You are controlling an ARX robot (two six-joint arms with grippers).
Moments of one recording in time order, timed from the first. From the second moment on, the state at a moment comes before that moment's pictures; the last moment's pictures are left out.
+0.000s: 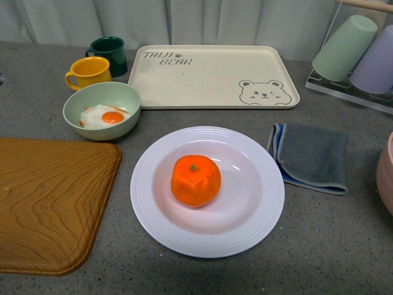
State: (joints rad) left arm 0.00 0.62 0.02 0.60 -0.01 -0.01; right arm 0.00 0.00 0.01 0.00 0.00 0.00
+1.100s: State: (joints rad) left arm 0.00 0.09 0.02 0.06 0.00 -0.01; right arm 0.00 0.00 0.01 0.00 0.00 0.00
